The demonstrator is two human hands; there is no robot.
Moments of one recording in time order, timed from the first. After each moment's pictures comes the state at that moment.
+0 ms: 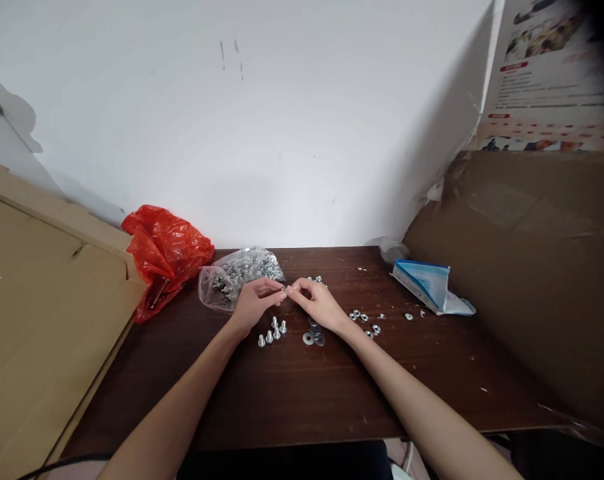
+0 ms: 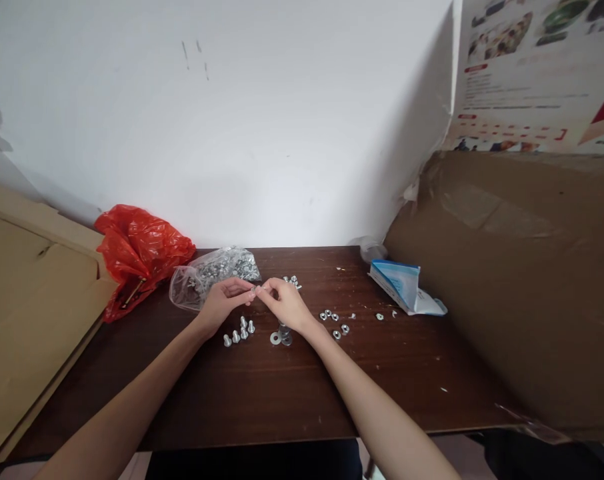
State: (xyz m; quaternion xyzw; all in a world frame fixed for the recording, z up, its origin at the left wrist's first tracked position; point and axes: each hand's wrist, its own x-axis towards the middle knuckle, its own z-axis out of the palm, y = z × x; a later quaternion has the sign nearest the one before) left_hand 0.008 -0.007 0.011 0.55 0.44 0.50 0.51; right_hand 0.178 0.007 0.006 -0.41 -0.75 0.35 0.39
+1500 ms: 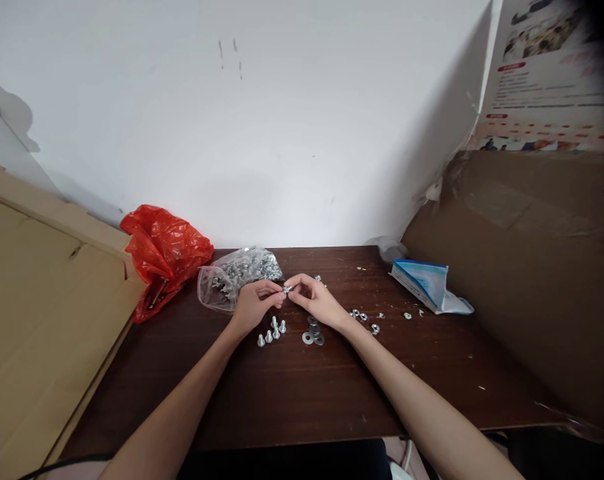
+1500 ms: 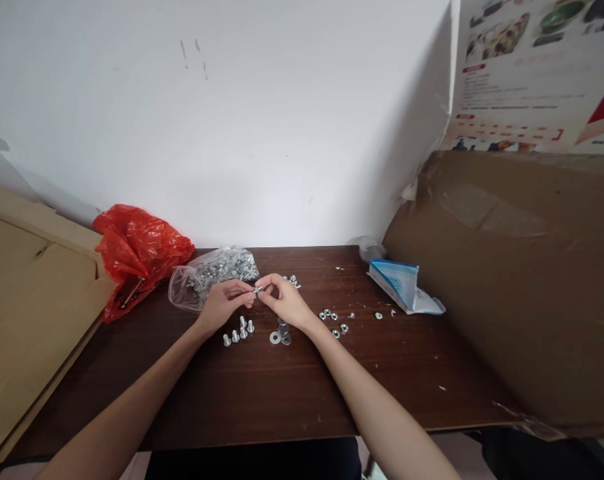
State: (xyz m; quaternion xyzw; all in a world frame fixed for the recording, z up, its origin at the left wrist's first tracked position) left_hand 0.007 -0.003 0.002 0.61 0.44 0.48 0.46; right_hand 0.179 0.015 -0.001 -0.37 -0.72 0.41 0.42
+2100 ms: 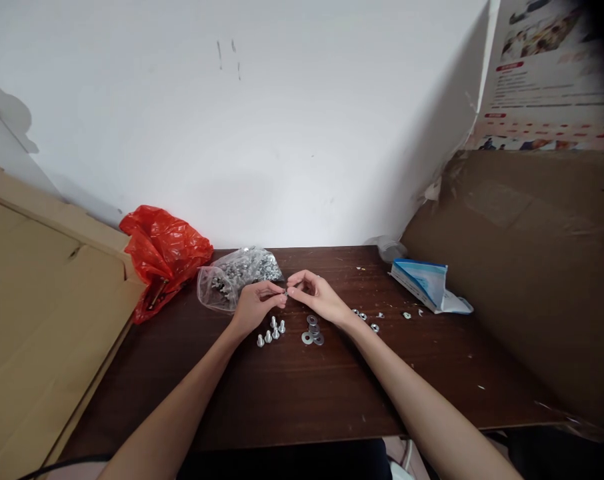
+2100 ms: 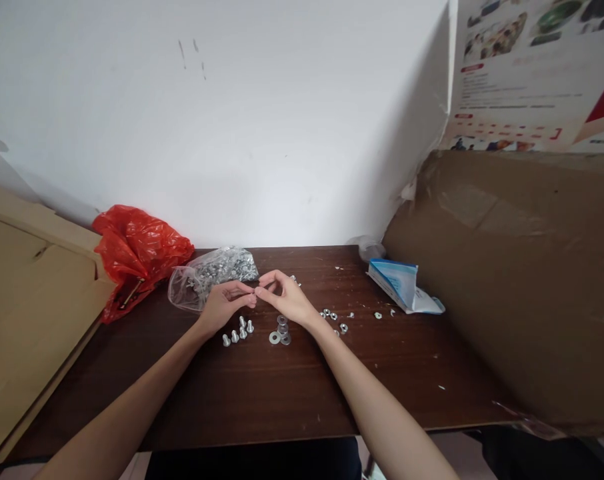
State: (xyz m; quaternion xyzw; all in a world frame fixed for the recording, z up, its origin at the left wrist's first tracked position) left_hand 0.008 -0.004 0.002 0.60 0.41 0.49 0.48; right_hand 0.186 0.015 0.005 -0.37 -0.71 0.43 0.42
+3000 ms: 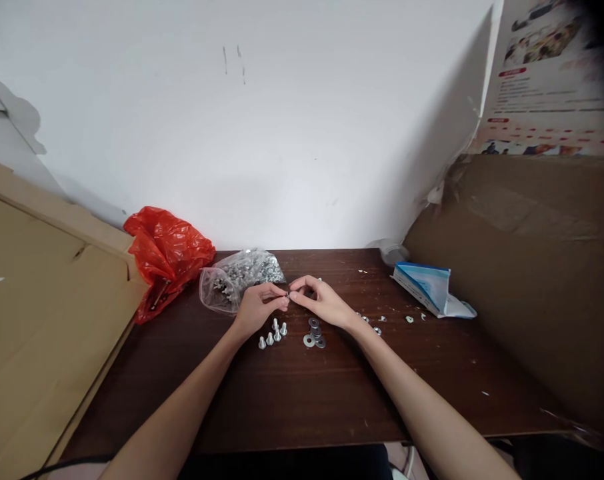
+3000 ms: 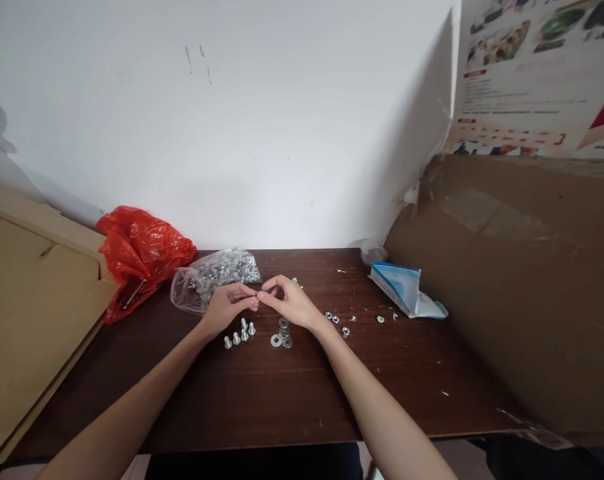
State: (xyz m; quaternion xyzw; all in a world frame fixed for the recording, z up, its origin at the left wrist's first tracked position) left_hand 0.008 -0.002 -0.001 0.60 0.41 0.48 0.48; right_hand 0.192 0.016 0.004 -0.38 -0.76 0.38 0.37
